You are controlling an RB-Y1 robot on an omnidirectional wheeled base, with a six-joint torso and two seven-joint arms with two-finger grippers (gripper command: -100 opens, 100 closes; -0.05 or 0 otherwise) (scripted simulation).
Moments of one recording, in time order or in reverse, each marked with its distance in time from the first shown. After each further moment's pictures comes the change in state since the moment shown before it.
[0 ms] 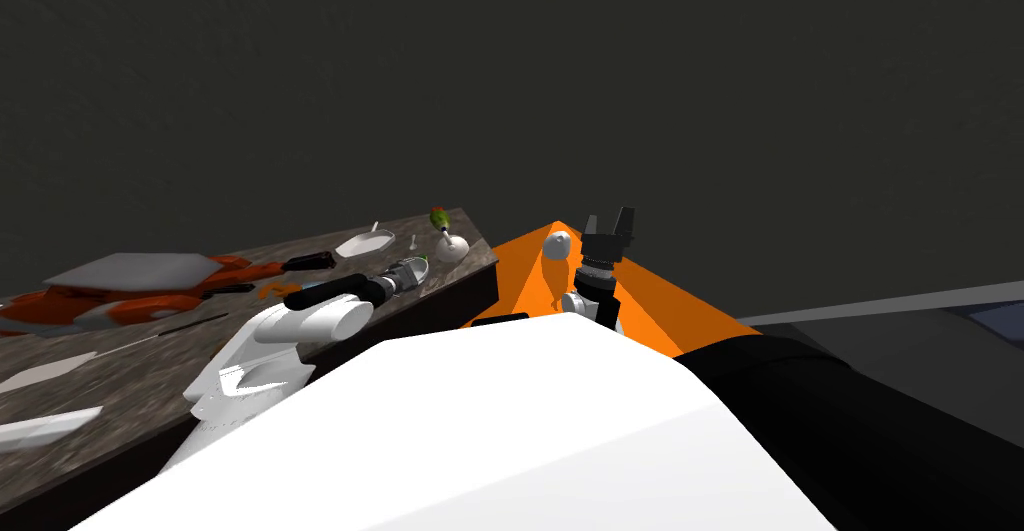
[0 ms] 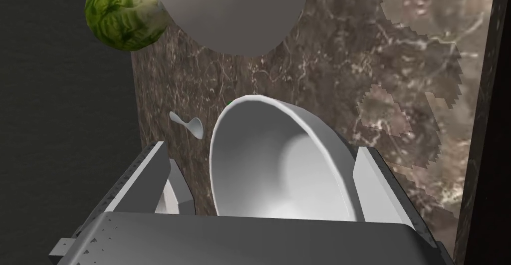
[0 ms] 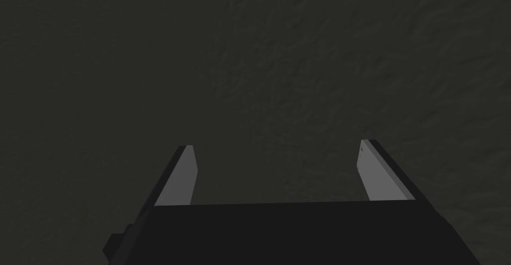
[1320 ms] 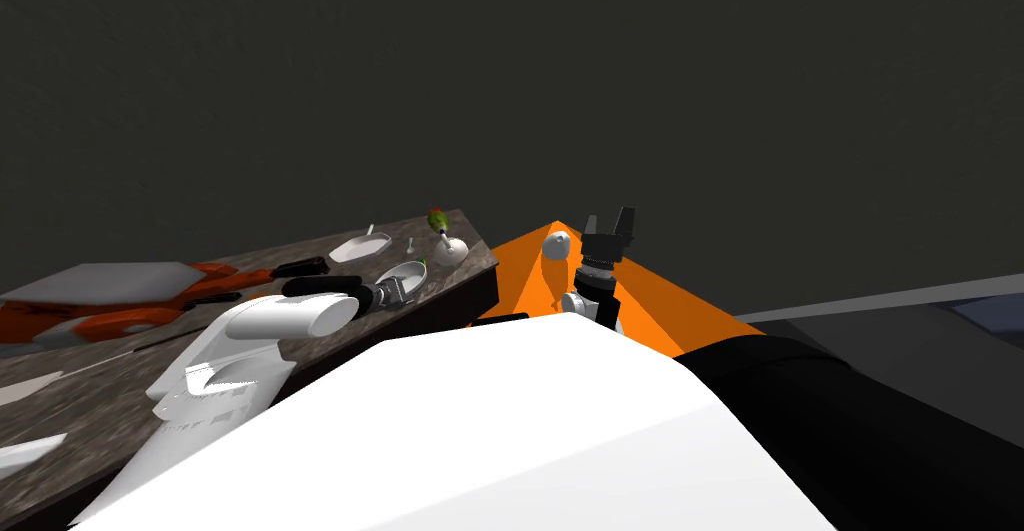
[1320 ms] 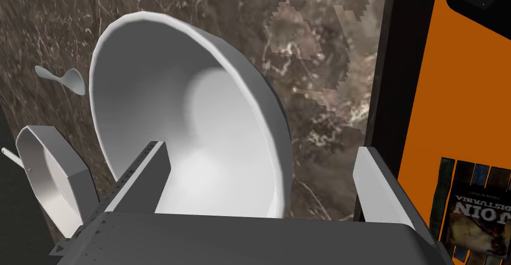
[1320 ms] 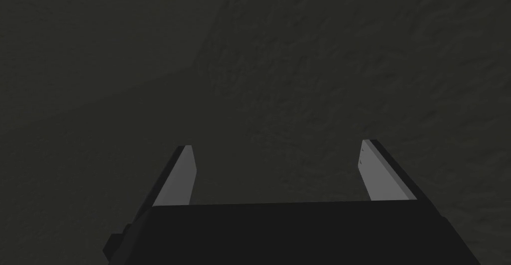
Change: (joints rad) left arm -0.026 0.067 0.065 0.023 0.113 0.385 0.105; right arm 0.000 0.000 0.000 0.000 0.000 0.000 0.000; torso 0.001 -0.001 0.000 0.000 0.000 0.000
